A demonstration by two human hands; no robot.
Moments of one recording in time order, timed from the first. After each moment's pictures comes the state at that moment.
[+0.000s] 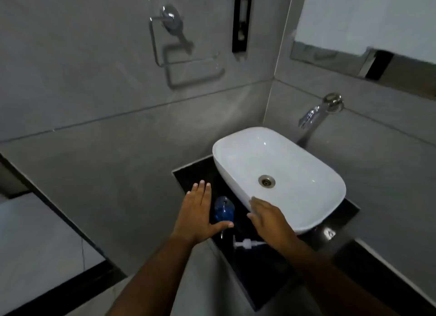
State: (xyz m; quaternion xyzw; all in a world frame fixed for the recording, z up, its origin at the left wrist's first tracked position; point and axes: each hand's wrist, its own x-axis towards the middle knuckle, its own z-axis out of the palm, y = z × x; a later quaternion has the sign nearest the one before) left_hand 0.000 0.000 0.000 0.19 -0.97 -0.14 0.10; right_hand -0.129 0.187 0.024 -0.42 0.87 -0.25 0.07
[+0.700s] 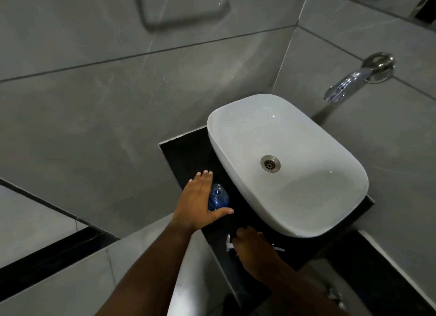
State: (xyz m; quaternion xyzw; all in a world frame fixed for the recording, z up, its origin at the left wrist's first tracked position) left_hand -0.060 -0.017 -0.067 0.20 -0.94 -0.25 0.09; right_hand -0.116 0.176 -0.053 -0.53 0.82 0.10 0.18
